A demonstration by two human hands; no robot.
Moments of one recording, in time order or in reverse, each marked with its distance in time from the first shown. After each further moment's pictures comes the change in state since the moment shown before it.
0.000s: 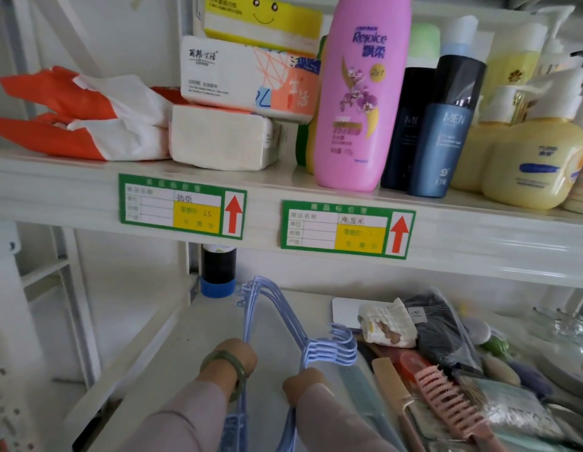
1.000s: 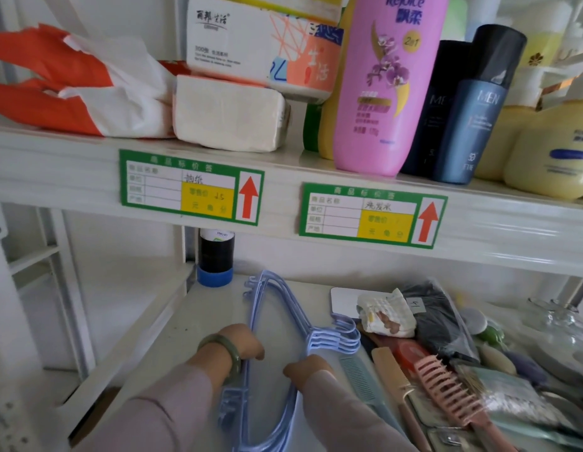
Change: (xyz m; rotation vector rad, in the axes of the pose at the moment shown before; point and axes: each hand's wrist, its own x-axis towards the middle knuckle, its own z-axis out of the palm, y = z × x) left_hand 0.013 -0.004 -0.007 -0.129 -0.040 0.022; right_hand 0.006 -0.003 -0.002 0.080 -0.048 0.044
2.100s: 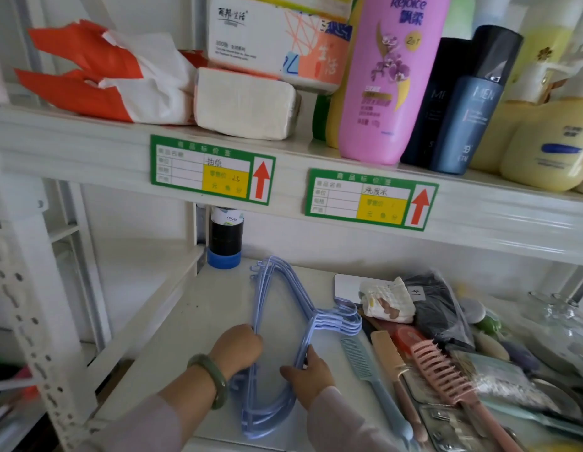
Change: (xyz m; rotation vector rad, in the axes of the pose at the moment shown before) left_hand -0.044 -0.031 0.032 -0.270 0.110 0.134; right_hand -0.027 0.040 0.030 0.338 0.019 -0.188
